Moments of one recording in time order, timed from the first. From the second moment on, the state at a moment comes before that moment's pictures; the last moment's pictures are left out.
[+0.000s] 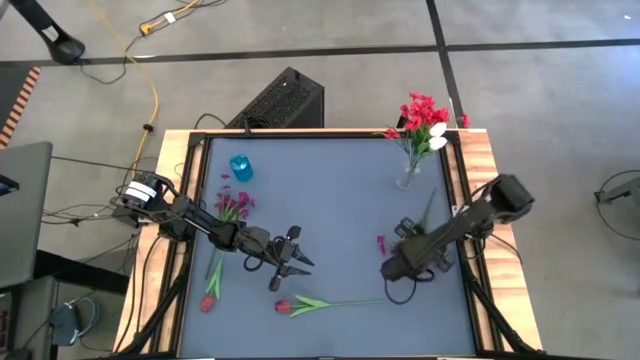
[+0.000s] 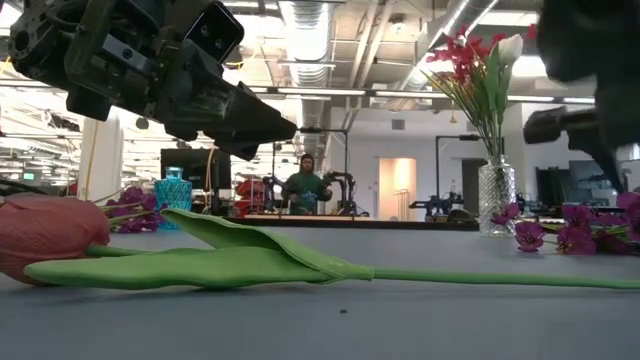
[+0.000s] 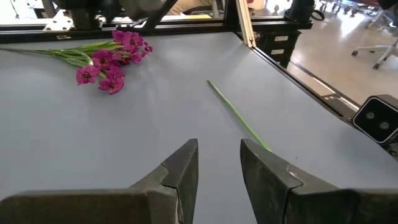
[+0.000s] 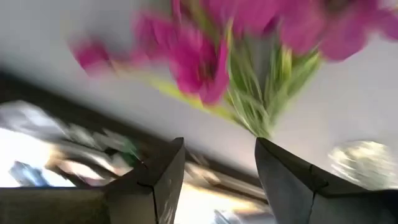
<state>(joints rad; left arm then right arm) -0.26 1.70 0.52 0.93 0.06 -0.05 0.47 1.70 1.02 -1.45 0.19 -0.28</state>
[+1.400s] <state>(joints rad) -0.26 1.51 0.52 0.69 0.06 -0.04 0.27 1.51 1.13 -1.07 0.10 -0.34</state>
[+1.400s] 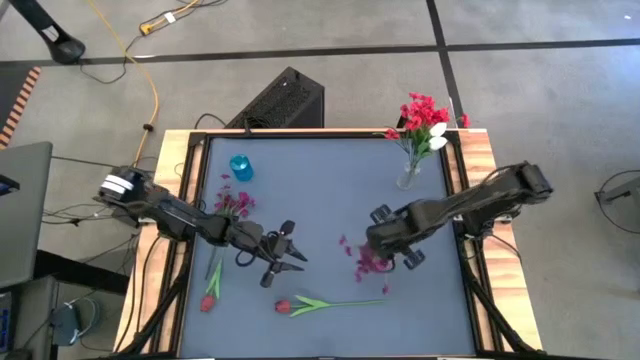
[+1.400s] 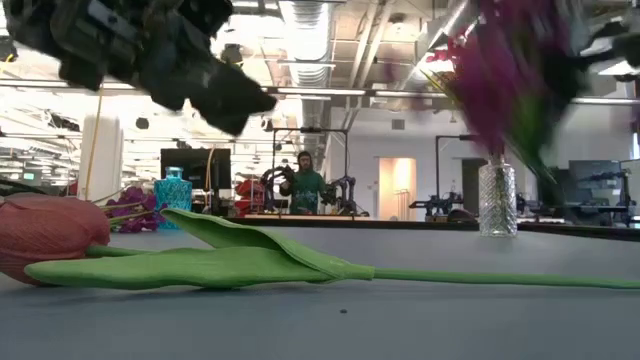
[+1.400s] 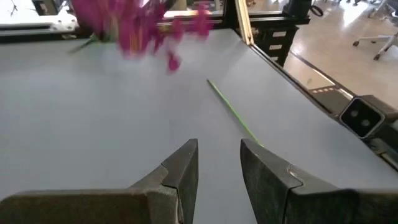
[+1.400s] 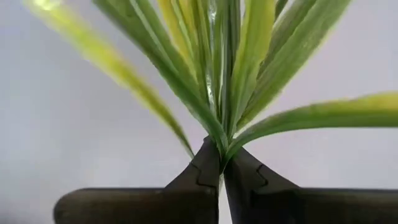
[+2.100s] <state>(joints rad) -0.26 1.44 0.53 1.03 0.02 0.03 0.19 1.21 0.98 0.01 0.15 0.13</state>
